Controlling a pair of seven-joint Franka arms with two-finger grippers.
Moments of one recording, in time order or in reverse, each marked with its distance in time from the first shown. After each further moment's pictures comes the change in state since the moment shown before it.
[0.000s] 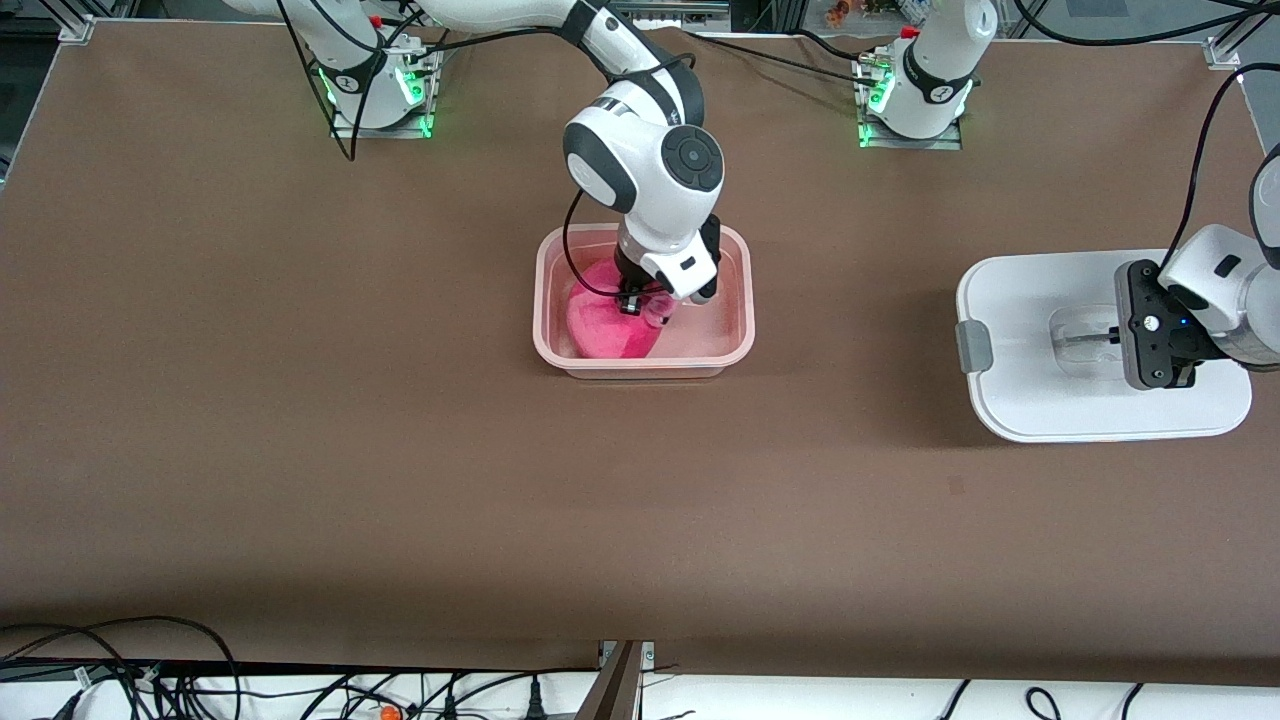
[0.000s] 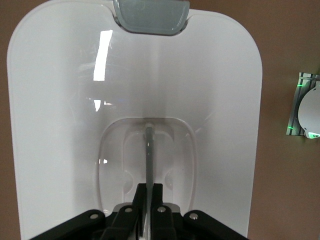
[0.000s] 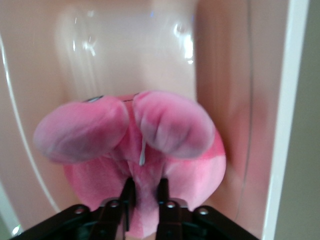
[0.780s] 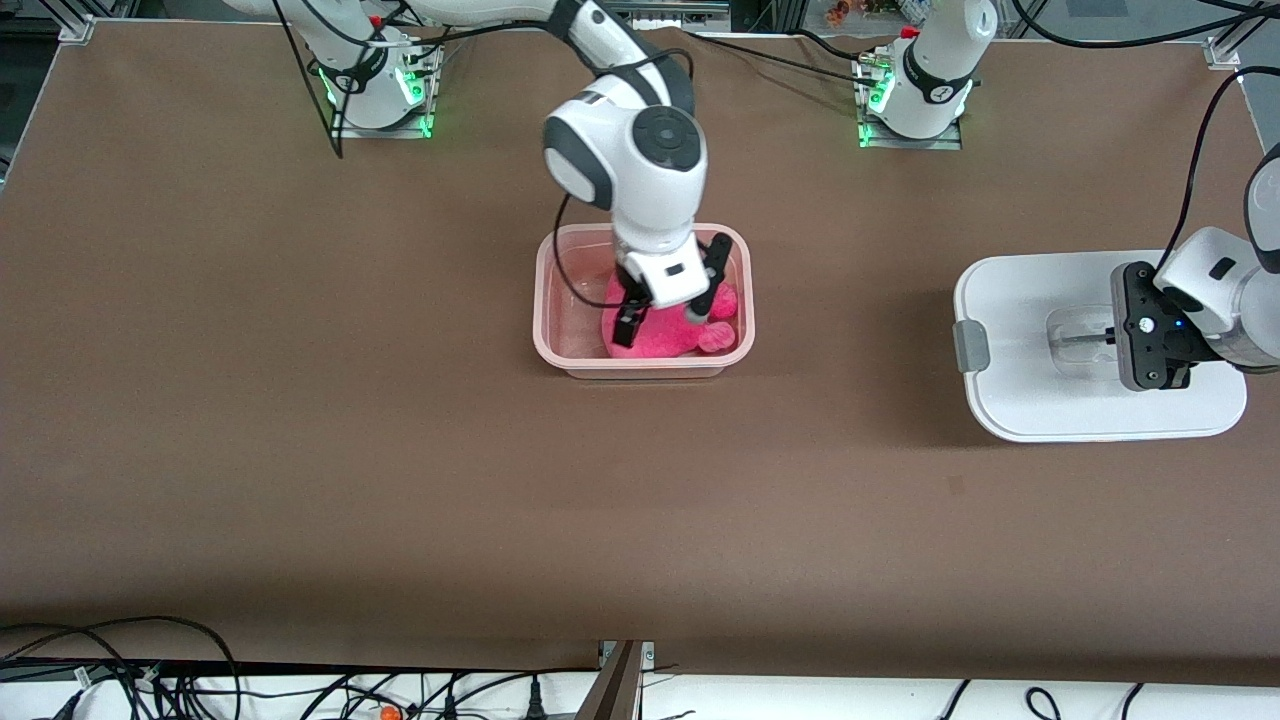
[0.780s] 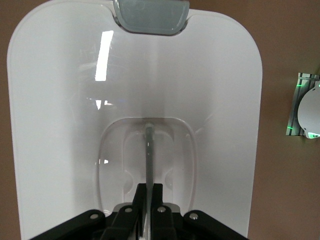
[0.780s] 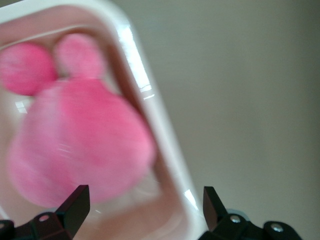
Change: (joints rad) left arm -0.005 0.005 -0.011 0.003 0.000 -0.001 0.002; right arm -0.060 -0.066 -0.071 0.048 0.042 0.087 0.173
